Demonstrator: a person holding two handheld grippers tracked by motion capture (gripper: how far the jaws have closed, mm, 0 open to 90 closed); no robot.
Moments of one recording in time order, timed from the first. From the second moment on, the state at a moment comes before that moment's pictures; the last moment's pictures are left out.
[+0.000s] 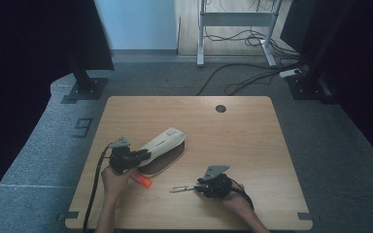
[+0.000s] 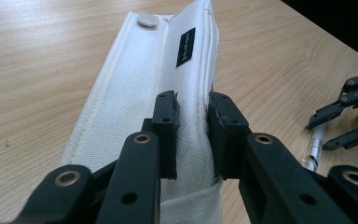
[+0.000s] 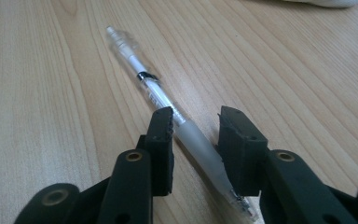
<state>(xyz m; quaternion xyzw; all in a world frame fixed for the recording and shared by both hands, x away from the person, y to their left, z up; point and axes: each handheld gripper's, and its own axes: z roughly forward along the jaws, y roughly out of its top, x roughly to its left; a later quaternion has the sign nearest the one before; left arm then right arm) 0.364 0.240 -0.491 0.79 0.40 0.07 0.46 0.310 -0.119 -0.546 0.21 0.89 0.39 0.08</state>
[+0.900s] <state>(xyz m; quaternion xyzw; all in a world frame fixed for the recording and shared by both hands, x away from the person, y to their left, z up) 0.365 0.240 -0.492 0.79 0.40 0.07 0.47 0.311 -0.121 -0.542 0.24 0.89 0.38 0.07</state>
